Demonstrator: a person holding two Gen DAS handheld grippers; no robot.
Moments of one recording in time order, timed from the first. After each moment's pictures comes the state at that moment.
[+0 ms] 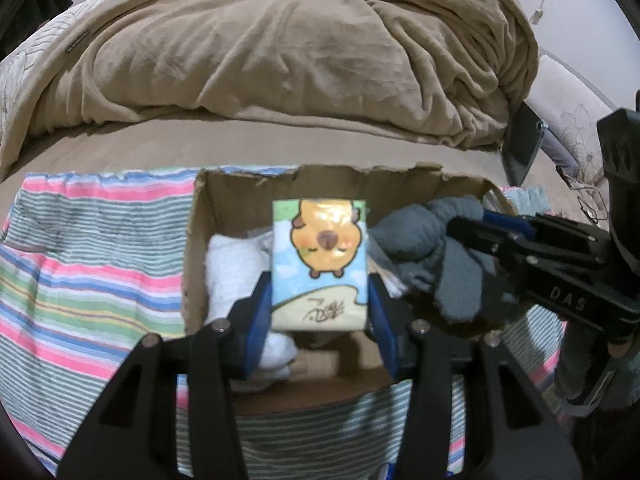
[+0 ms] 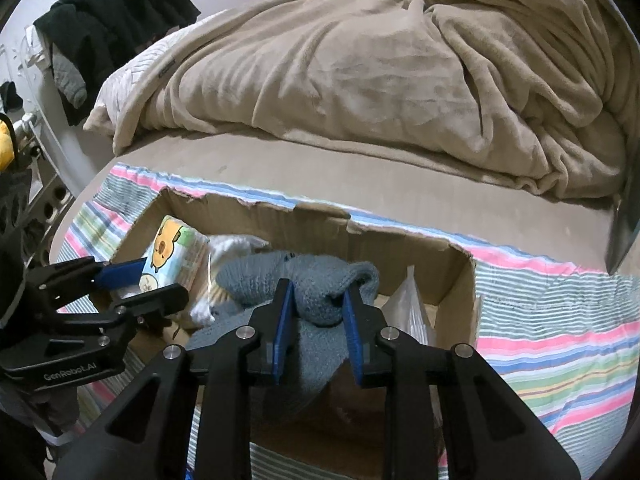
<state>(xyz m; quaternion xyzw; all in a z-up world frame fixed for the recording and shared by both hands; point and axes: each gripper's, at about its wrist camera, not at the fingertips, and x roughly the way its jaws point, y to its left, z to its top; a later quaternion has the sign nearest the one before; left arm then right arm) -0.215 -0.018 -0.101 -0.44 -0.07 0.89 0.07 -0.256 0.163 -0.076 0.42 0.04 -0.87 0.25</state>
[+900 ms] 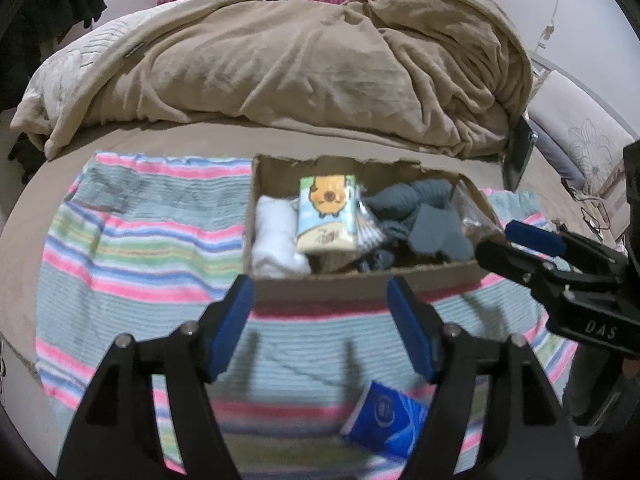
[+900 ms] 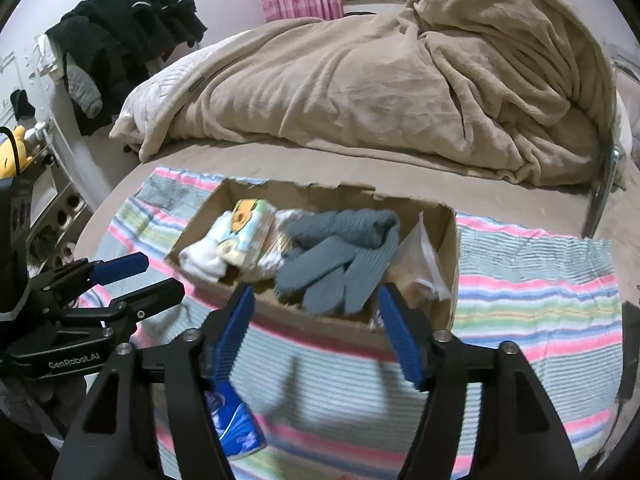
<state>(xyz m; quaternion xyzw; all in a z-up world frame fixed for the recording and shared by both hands) -0.126 -0.022 -0.056 -0.42 -0.08 0.90 0.02 -0.171 0.172 -0.032 0.40 0.02 -0.88 0.25</state>
